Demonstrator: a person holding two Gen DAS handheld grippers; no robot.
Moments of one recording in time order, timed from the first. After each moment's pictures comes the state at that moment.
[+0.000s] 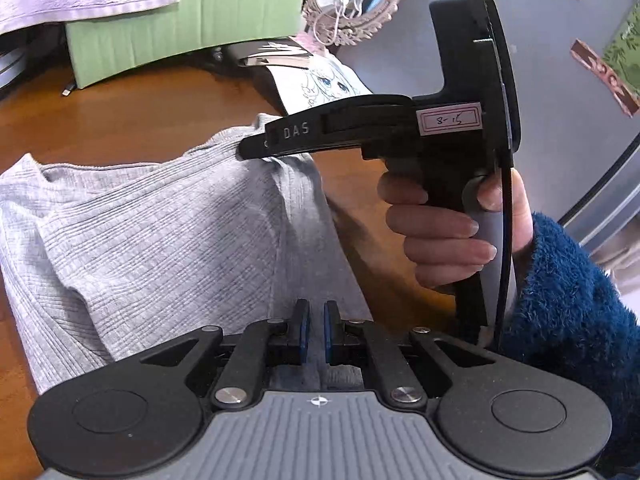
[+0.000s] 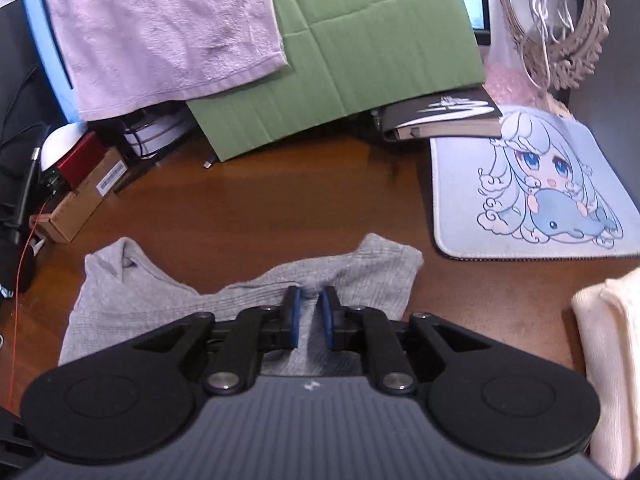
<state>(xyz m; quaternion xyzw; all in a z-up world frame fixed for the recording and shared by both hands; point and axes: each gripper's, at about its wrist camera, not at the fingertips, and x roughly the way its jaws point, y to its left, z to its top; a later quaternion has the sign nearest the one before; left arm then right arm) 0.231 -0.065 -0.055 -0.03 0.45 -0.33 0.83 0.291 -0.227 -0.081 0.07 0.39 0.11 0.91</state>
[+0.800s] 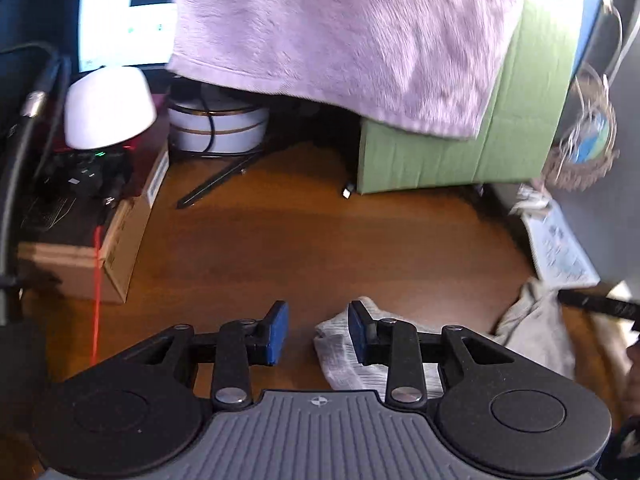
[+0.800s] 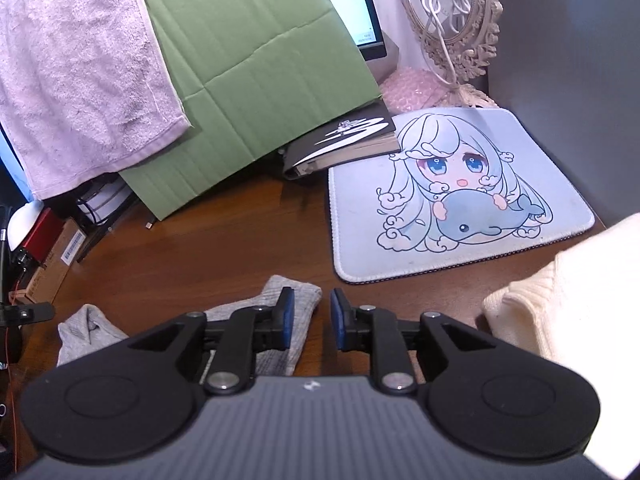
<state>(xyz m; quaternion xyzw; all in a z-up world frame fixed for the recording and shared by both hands) 0.344 0.081 -0.039 -0.06 0.40 -0.11 0.91 0.295 -0.286 -0.073 0.15 0.37 0.03 0.92</state>
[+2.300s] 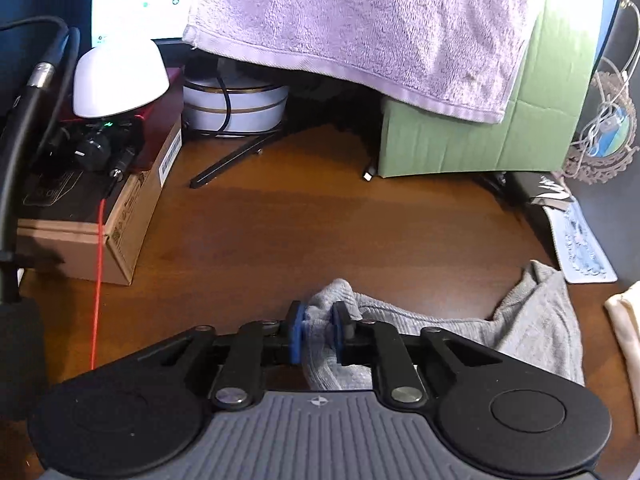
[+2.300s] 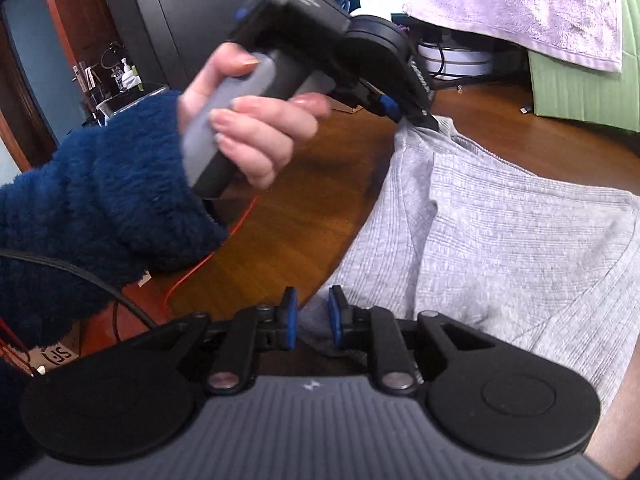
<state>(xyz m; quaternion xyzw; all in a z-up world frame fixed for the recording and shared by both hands) 0.346 0.083 -0.046 -0.07 0.42 -0.08 0.90 0.169 -0.064 -0.082 -0.04 0.39 0.38 0.84</state>
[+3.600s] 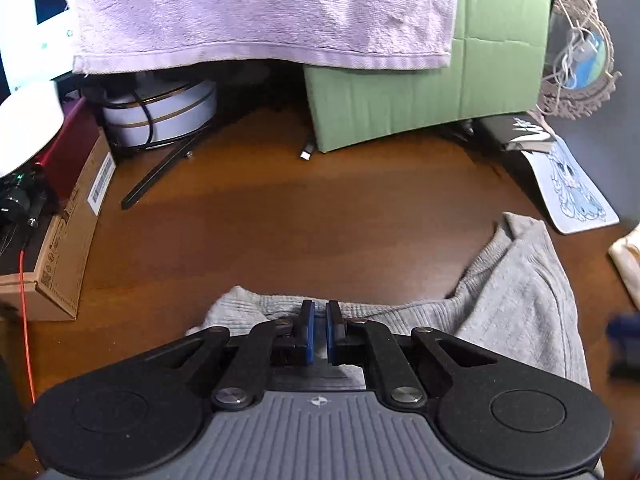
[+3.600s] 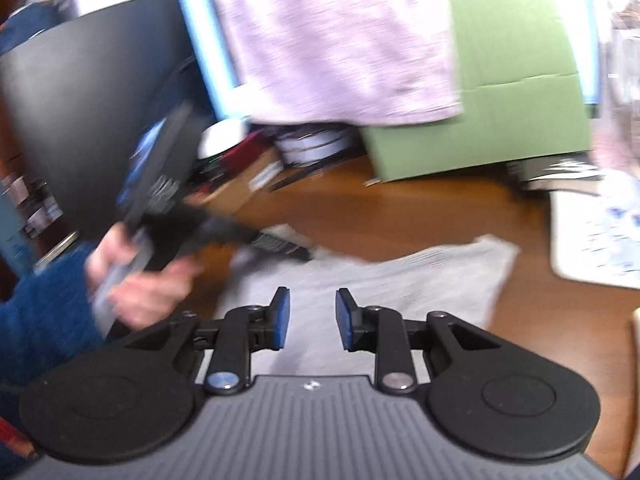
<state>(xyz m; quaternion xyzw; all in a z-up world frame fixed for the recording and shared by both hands) 0.358 0.032 -0.055 0.01 0.44 -0.10 0.89 0.231 -0.182 -0.027 0.06 0.33 0.23 0.91</state>
